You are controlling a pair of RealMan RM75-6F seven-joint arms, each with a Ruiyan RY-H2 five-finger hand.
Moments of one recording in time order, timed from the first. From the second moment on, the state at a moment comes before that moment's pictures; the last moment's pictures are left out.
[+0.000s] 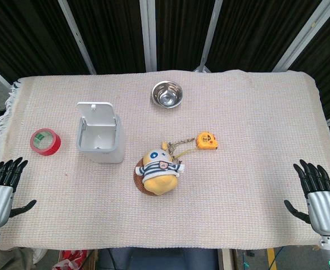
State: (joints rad) left arm -0.06 -1.18 -0.01 -1.64 1.57 1.54 0.13; right arm 0.04 -1.16 0.05 -1.54 -1.63 1.61 0.04
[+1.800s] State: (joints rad) left arm -0.73 -0.92 -0.43 -1.93 0.61 0.97 0.53; right arm 0.05 -1.15 0.05 -1.57 -1.59 1.56 0.08
